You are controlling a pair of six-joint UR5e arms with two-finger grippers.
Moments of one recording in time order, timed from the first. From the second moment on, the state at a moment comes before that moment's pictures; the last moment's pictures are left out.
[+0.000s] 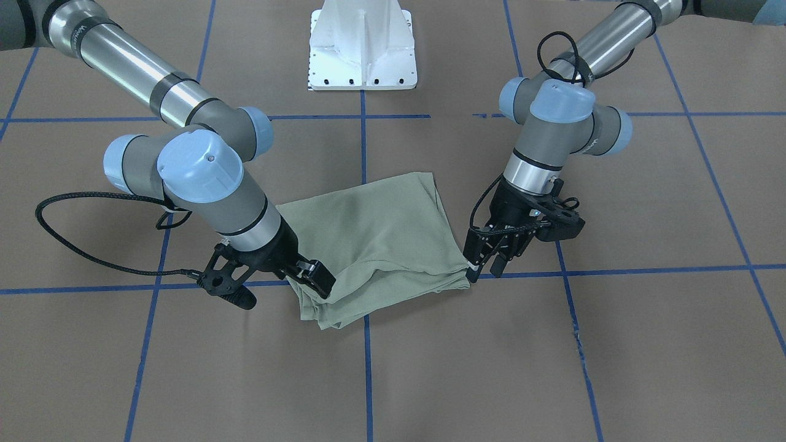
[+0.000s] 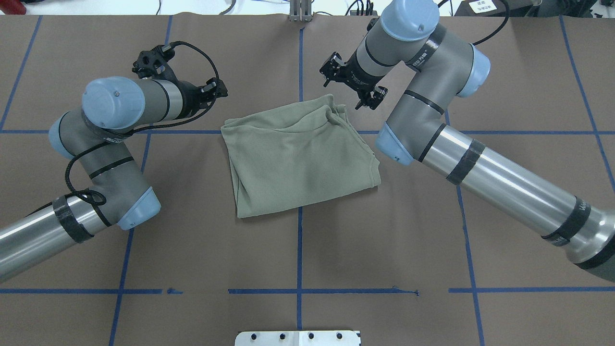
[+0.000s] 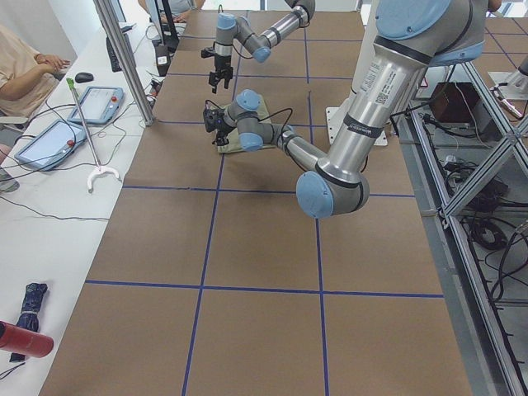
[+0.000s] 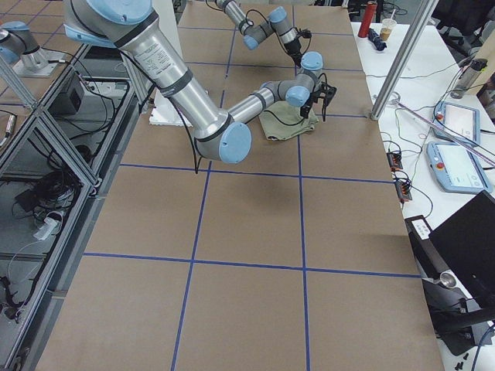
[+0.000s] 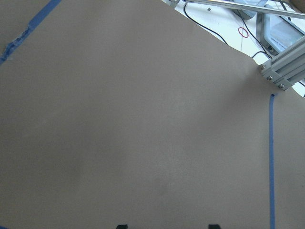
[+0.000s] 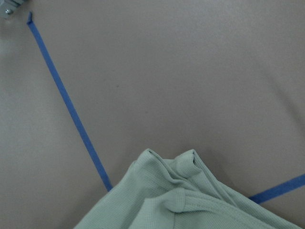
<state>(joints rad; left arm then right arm) -0.73 -2.08 -1.50 -2.34 -1.66 -1.58 0.79 -0.80 1.30 -1.12 2.07 1.65</state>
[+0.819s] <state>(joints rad) -0.94 -1.88 -1.64 -2.30 -2.01 -1.01 0.98 -1.10 1.48 -1.13 2.14 1.23</state>
